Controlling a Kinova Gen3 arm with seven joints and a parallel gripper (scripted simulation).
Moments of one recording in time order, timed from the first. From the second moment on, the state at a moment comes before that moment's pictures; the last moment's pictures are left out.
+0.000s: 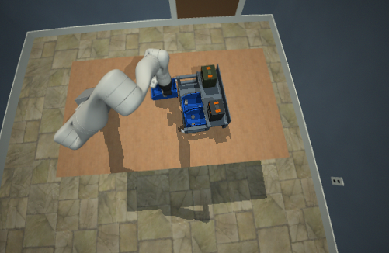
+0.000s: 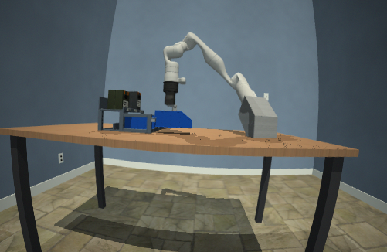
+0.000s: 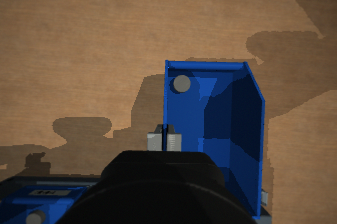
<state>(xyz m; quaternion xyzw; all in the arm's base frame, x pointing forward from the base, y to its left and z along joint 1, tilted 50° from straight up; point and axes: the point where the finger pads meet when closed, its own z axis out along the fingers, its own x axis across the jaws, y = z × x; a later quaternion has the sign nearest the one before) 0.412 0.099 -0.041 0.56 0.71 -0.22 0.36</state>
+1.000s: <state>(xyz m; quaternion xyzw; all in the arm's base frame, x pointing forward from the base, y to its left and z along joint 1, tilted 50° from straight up) 0.411 0.104 -0.037 0.57 0.70 -0.25 0.34</state>
